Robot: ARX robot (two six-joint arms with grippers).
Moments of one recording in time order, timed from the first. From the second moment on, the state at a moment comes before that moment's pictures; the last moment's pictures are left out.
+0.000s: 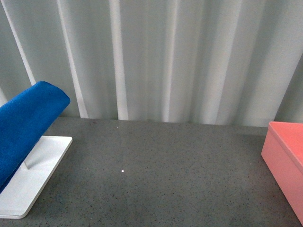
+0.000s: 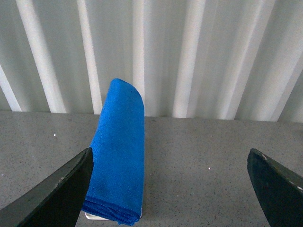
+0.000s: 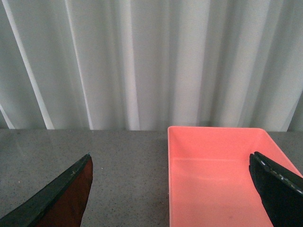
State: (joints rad) left arm 0.00 0.00 0.02 0.00 0.00 -0.01; right arm 0.00 0.00 0.02 0.00 0.00 -0.01
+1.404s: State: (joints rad) left arm 0.17 0.61 0.28 0.03 0.29 -0.18; right arm 0.00 0.00 0.02 0.00 0.00 -0.01
